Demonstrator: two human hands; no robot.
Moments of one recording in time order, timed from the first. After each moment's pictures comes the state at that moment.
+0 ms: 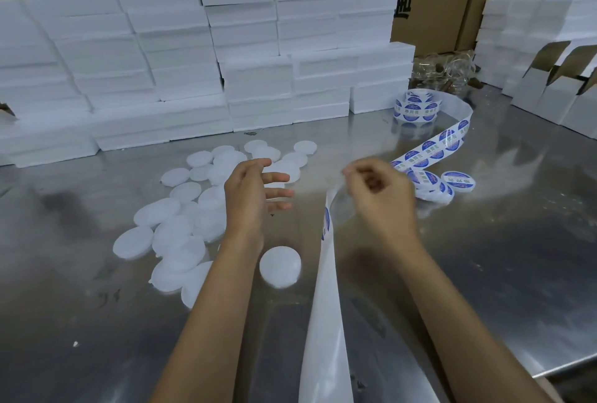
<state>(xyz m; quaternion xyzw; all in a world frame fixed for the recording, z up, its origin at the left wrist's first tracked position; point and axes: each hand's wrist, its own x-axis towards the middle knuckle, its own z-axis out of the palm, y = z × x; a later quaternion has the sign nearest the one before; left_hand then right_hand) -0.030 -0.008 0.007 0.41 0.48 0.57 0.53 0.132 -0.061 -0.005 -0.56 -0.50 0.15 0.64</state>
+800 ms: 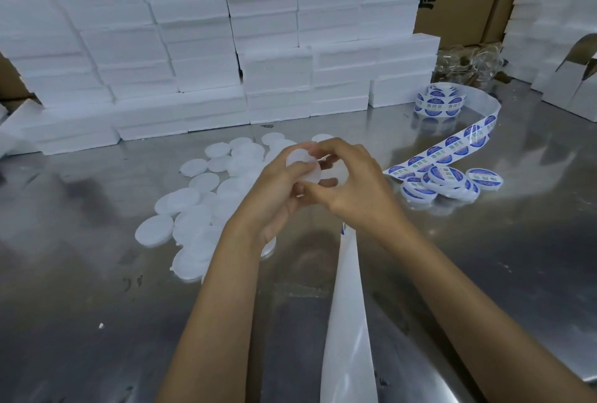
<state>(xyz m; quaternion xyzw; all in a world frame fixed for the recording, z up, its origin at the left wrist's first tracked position) -0.043 -0.006 0.009 0.51 0.33 0.44 0.66 0.095 -0.039 0.003 -0.54 -0.68 0.11 0.49</state>
